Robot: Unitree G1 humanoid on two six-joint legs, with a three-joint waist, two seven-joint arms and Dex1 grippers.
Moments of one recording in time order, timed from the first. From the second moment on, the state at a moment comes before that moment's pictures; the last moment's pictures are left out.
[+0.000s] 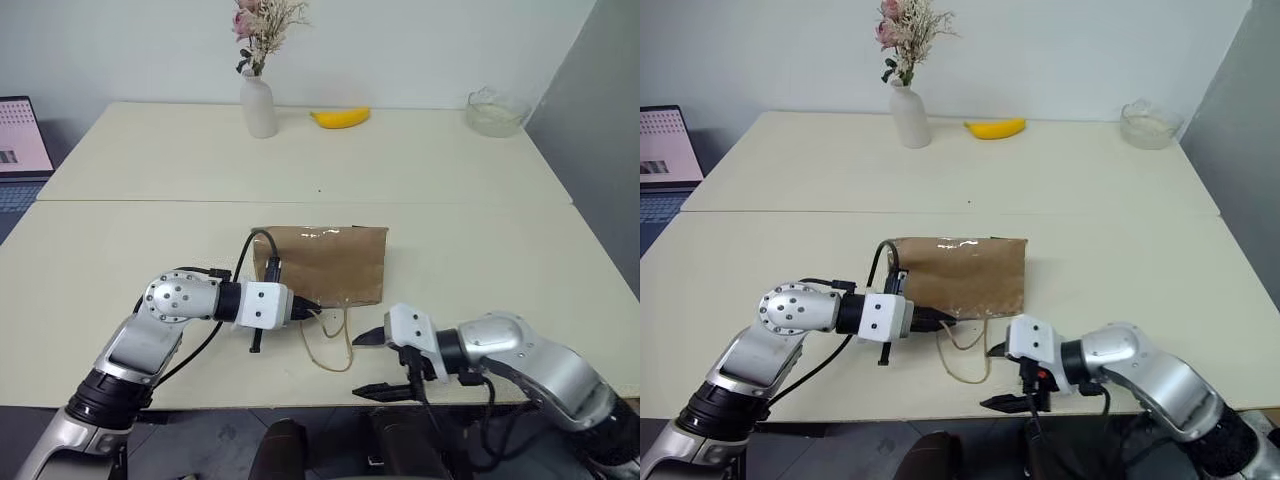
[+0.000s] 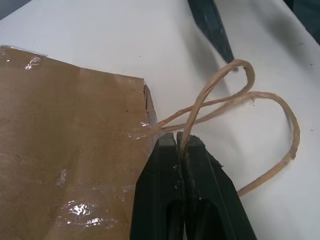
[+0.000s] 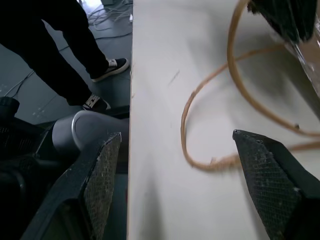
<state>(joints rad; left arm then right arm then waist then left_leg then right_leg) -0.32 0.76 -0.20 -0.18 -0.12 -0.09 -1.19 -0.33 -0.67 0.48 -0.54 0.41 0.67 0.91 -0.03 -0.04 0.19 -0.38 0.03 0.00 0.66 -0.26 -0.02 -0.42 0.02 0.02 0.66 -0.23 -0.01</state>
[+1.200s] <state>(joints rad) -0.51 0.64 -0.10 -0.21 -0.25 0.30 -0.98 -0.40 -0.44 0.62 -0.26 0.21 0.66 0.89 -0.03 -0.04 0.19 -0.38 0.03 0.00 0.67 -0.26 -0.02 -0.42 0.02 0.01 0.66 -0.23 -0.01</state>
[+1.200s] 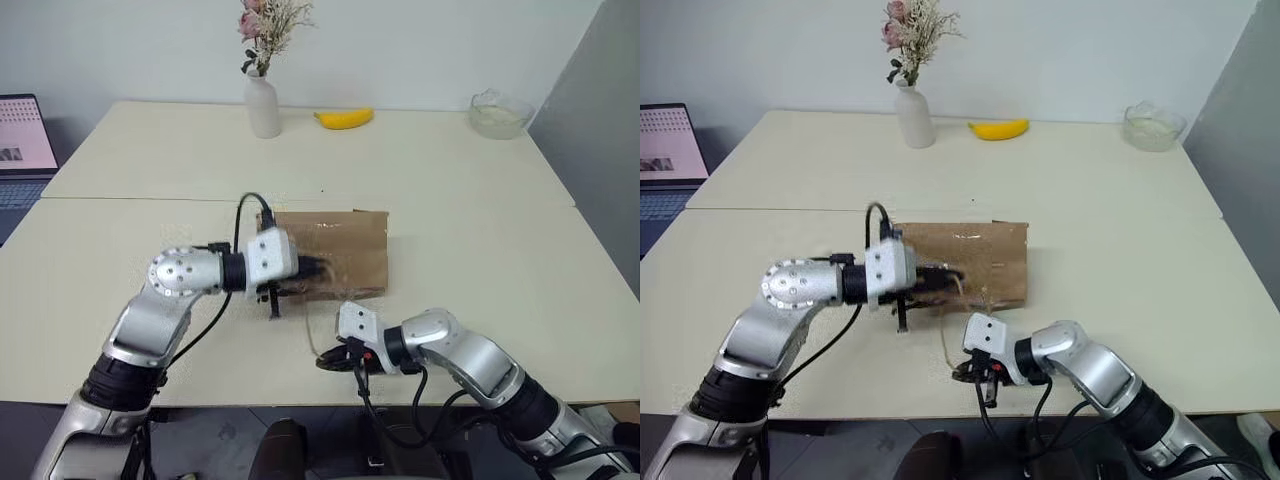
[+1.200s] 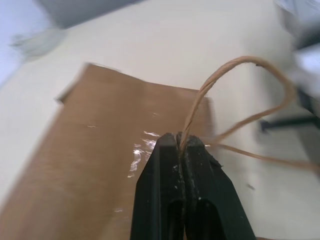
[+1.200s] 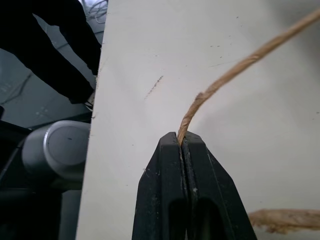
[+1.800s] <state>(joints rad) -0.79 0.50 0.11 -0.07 -0.44 0.65 -0.70 -0.36 -0.46 0.63 -0.28 0.13 0.58 0.87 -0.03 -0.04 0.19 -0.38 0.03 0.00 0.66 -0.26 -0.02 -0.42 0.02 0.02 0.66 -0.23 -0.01</state>
